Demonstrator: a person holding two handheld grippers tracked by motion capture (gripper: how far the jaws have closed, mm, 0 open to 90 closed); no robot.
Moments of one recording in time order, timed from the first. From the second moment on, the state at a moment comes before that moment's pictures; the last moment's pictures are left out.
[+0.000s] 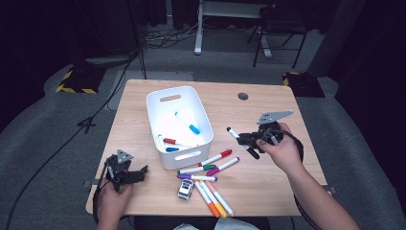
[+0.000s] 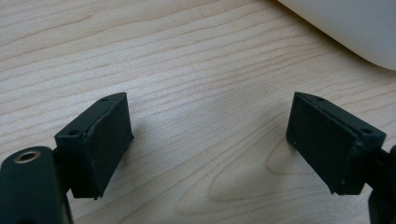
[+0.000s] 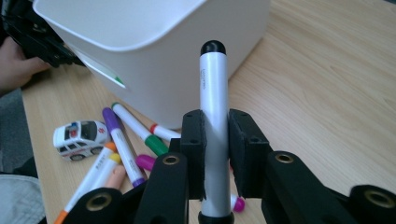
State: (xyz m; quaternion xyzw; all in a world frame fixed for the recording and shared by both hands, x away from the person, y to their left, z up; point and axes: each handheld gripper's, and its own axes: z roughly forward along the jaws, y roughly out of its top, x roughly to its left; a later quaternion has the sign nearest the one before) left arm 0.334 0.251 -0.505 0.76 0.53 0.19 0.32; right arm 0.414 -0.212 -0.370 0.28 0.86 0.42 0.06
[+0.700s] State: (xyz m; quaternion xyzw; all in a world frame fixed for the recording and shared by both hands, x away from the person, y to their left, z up) left arm 0.334 0.251 -0.505 0.76 0.53 0.19 0.32; right arm 0.442 -0.143 -0.330 0.25 0.86 0.44 0.05
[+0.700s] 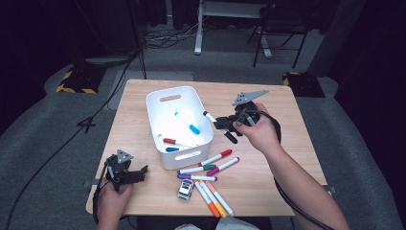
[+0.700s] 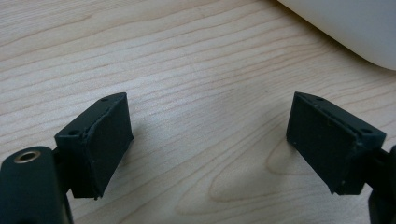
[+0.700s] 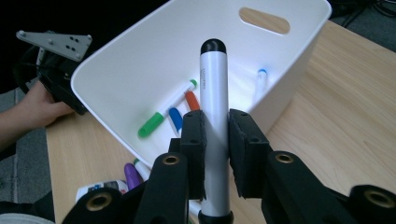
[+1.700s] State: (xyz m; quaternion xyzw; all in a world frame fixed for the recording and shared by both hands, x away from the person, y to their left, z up) left arm 0.334 0.251 -0.505 0.76 0.53 0.20 0.31; right arm 0.464 -0.056 -0.334 0.21 0.88 0.42 0.03
